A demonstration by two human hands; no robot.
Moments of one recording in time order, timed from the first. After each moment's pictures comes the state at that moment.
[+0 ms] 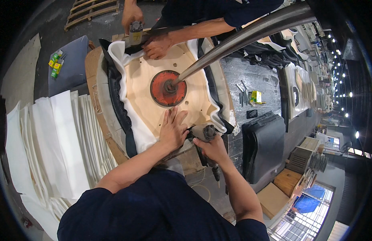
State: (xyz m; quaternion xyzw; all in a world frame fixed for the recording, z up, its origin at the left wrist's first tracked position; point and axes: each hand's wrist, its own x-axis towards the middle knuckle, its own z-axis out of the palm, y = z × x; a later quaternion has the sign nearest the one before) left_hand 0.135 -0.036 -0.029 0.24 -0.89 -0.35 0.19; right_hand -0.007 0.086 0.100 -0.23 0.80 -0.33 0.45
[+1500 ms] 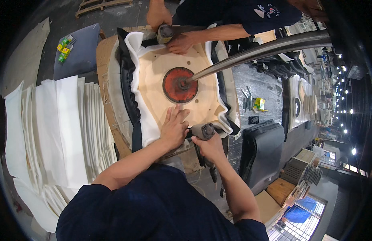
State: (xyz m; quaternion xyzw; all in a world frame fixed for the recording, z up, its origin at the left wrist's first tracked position) left_hand 0.161 -0.040 -0.026 0.26 -0.87 -0.39 0.15; right_hand 0.024 0.062 0.100 -0.19 0.84 -0.22 0.45
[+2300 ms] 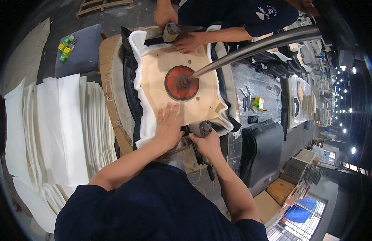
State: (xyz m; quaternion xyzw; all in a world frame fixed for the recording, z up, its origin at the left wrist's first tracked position) left_hand 0.183 -0.043 -0.006 0.32 -0.87 -0.36 0.10; right_hand 0.047 0.053 0.101 -0.20 0.85 -0.25 0.41
